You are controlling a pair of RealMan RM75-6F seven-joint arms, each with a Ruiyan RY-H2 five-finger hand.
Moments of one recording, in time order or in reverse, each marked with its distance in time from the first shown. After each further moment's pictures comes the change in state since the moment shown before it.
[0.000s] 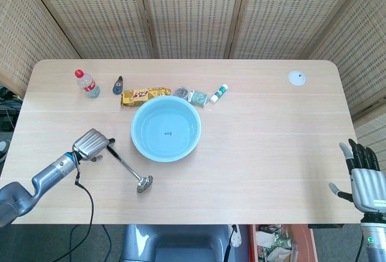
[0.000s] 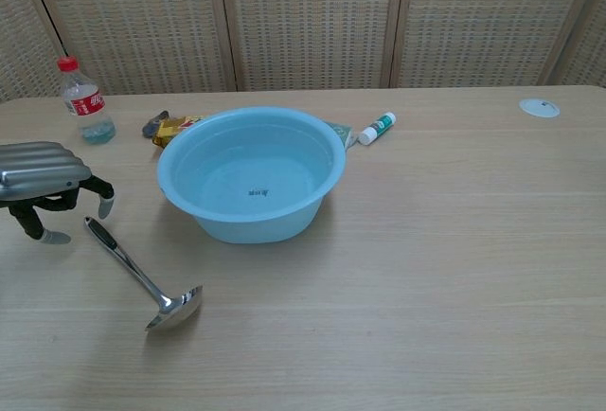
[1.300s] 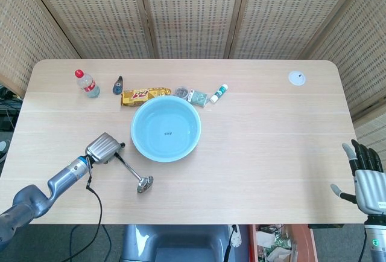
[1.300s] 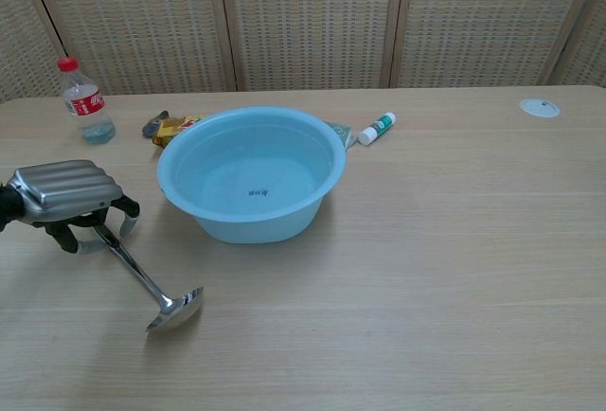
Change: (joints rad) left arm -0.016 -0.106 0.028 0.047 -0.056 -0.010 0.090; right arm -0.008 0.025 -0.006 -0.014 -0.008 0.010 0.043
